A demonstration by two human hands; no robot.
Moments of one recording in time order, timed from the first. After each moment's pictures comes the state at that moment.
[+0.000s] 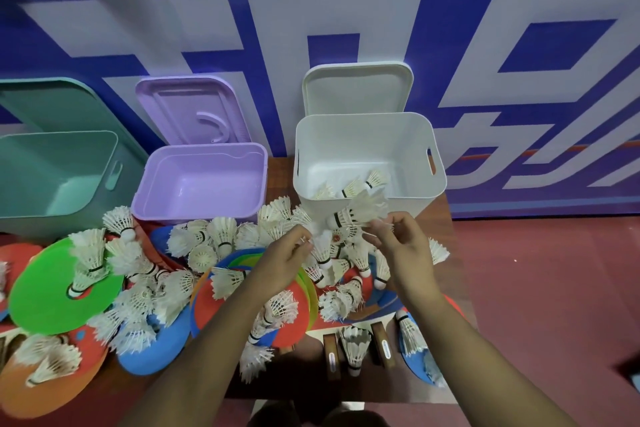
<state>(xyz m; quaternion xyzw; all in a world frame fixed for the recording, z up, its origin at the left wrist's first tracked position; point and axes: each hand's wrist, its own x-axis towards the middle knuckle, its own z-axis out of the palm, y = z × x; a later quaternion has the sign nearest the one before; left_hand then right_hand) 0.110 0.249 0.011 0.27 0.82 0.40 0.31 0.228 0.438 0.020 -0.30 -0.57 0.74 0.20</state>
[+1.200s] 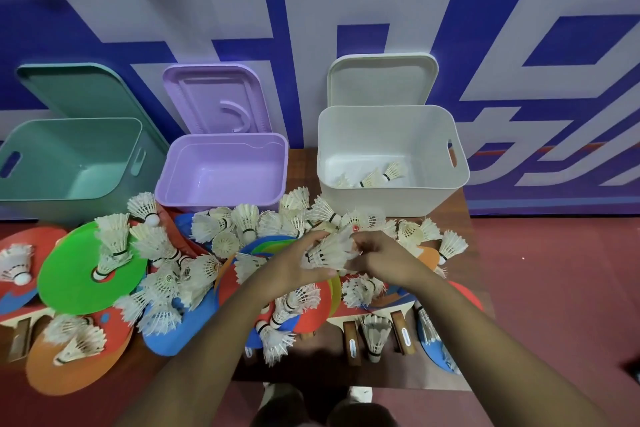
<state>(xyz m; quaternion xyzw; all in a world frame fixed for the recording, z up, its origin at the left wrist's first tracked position) 0.109 0.203 0.015 0.27 0.80 0.35 0.41 0.206 0.397 0.022 -0.18 -0.77 0.59 -0.17</state>
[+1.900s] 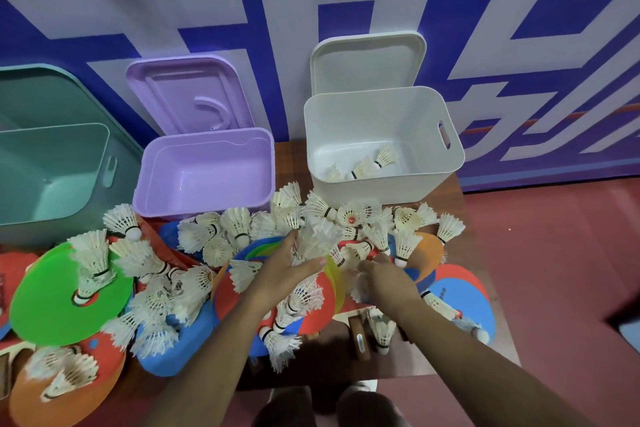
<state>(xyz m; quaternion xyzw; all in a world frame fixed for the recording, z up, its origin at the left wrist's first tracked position) 0.101 0.197 -0.011 0.14 0.79 0.43 0.43 0.234 0.375 -0.084 -0.25 -0.92 0.22 -0.21</state>
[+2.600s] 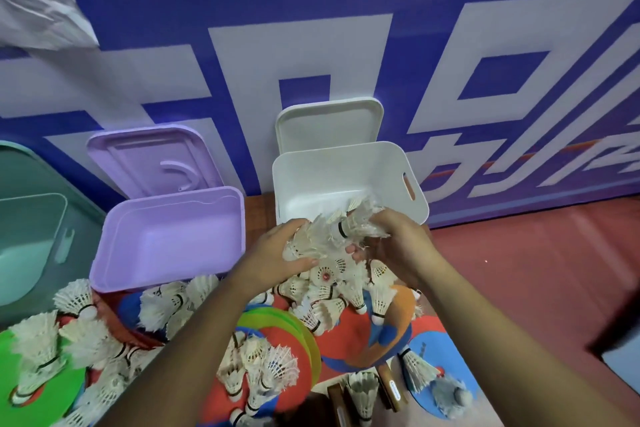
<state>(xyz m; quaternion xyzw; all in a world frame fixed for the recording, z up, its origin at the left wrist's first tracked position) 0.020 0.291 0.045 0.35 0.82 0.33 0.31 0.165 0.479 0.080 -0.28 -0.49 0.82 0.05</state>
